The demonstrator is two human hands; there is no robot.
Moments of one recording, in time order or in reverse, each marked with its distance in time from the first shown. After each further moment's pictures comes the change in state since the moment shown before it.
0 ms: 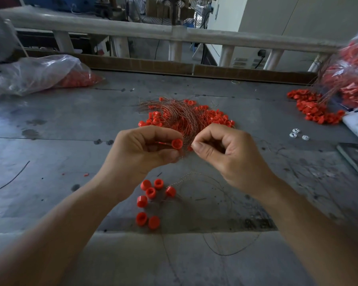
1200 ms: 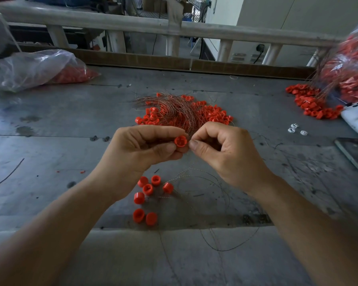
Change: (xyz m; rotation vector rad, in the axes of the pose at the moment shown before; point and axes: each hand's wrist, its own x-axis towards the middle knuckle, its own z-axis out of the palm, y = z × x) left_hand -0.004 0.001 0.000 -0.121 -0.120 -0.007; right_hand -0.002 -0.002 0.003 -0.047 0.013 0.037
